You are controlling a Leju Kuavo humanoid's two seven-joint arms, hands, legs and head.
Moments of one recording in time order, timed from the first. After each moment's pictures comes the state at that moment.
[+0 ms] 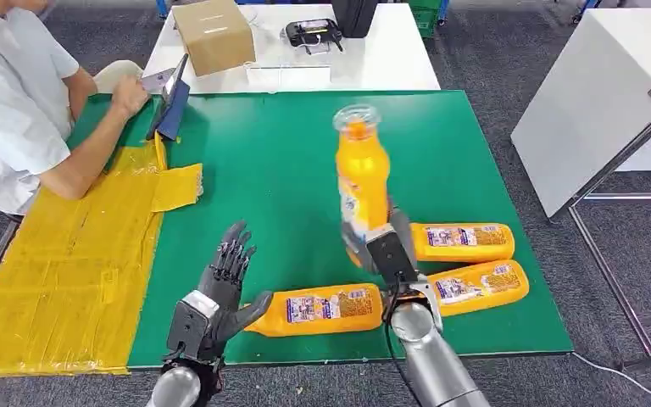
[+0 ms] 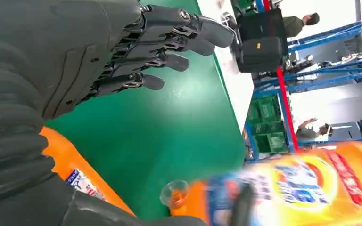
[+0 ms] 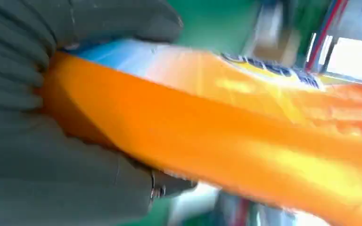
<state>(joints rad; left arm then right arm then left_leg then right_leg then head) -0.02 -0.11 -0.40 -1.44 -0.19 0.20 -0.35 -0.24 0.15 0.32 -1.21 0.28 -0.15 -0.31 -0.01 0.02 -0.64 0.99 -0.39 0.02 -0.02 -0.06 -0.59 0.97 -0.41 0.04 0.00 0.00</state>
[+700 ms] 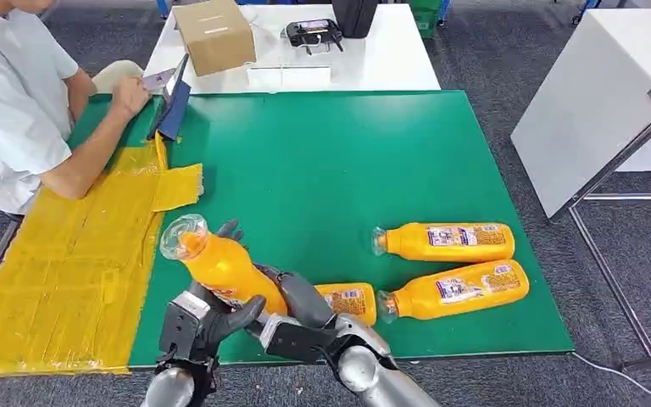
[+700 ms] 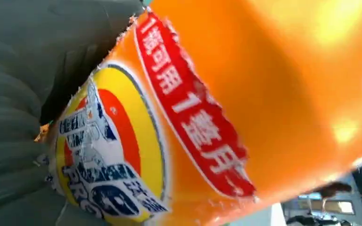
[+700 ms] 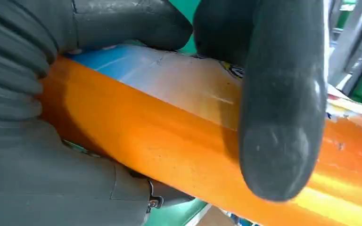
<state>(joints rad) 0.00 -0.10 -0.39 -1.46 -0.19 0.19 -0.36 -0.25 0.15 0.71 -1.14 0.45 0.00 -0.35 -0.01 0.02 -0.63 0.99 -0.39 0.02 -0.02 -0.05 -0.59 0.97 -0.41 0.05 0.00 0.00</state>
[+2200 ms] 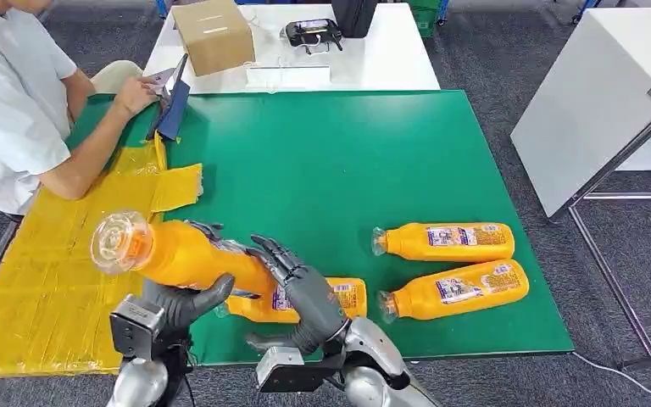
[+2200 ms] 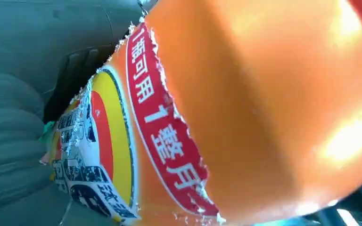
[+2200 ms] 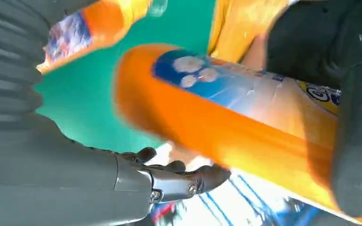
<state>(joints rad) -0.04 -0.05 -0.35 -1.68 -0.31 0.30 -0.37 -0.16 0.07 0.75 -1.41 0.70 -0.28 -0.27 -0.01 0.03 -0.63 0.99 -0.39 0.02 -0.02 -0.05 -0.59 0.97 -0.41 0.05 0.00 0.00</state>
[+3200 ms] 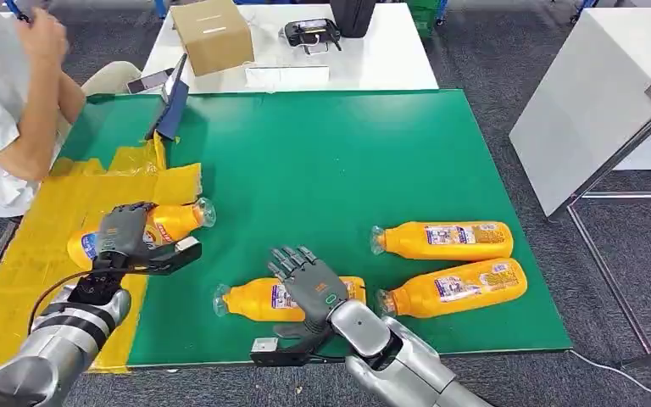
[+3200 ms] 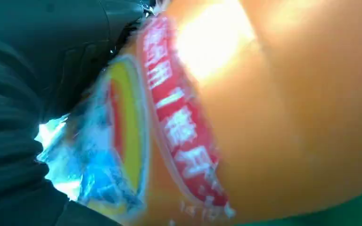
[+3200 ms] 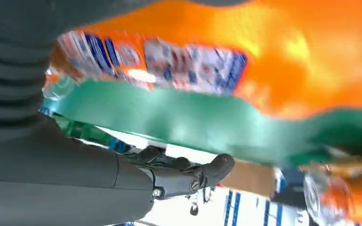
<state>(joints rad) -0.63 0.18 -0.29 -0.54 -1.46 0.55 0.18 -0.38 0.05 0.90 -1.05 1.22 -0.13 0.11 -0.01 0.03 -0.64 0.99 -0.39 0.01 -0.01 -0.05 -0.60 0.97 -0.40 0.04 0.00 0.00</state>
